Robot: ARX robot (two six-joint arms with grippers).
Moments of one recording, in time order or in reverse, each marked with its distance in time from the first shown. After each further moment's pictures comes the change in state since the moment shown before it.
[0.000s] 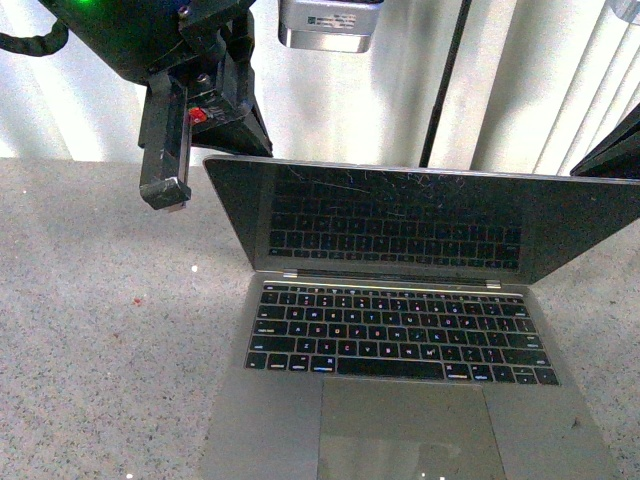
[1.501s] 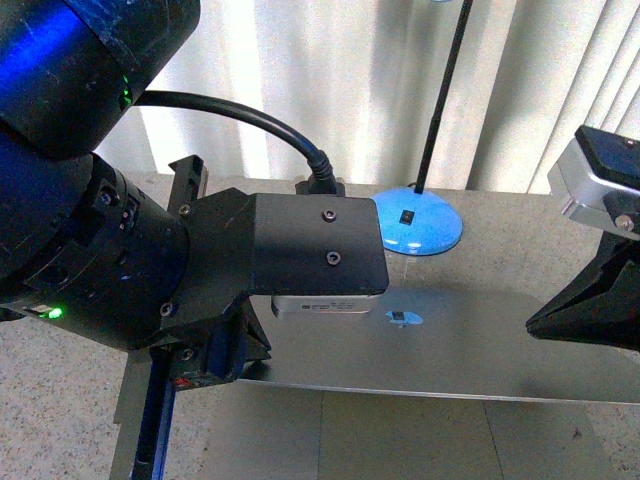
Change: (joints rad) left arm -0.085 -0.089 -0.416 0.222 0.030 -0.066; right arm 0.083 -0.082 -0.394 0.261 -0.021 0.059
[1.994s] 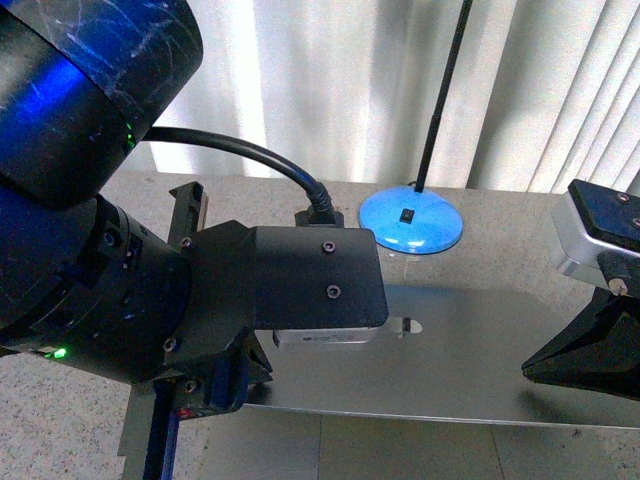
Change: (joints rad) left arm -0.012 0.010 -0.048 0.050 0.006 -0.026; right arm 0.005 0.003 -0.093 0.071 -0.005 0.010
